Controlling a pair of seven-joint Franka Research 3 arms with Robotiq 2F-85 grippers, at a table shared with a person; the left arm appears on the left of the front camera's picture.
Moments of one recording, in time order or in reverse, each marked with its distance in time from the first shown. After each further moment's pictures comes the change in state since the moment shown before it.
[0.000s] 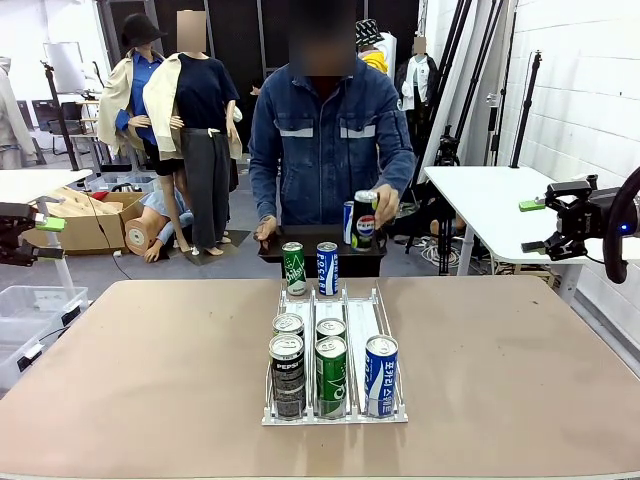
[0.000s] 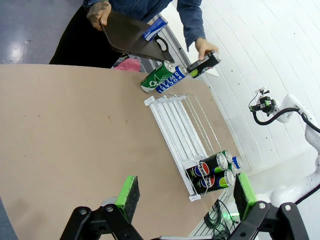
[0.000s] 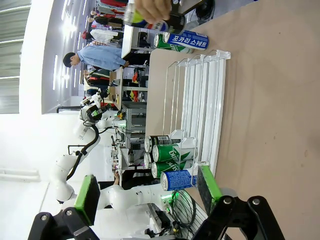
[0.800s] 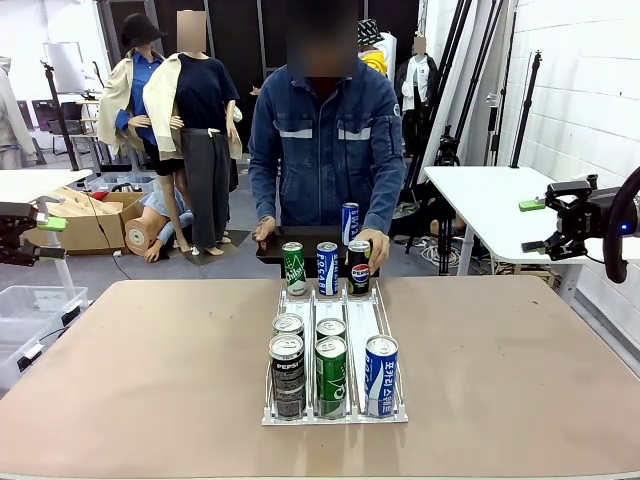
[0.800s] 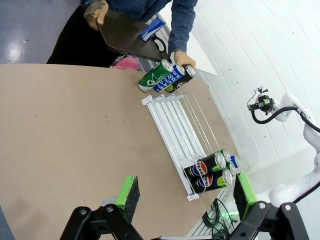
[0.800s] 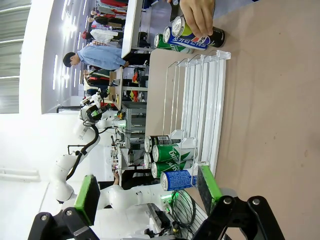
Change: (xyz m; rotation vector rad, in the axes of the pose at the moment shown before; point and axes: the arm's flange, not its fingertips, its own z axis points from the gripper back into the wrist) left arm 0.000 -0.002 -0.003 -0.011 0.008 0.000; right arm 0.000 0.000 0.000 0.000 0.000 0.002
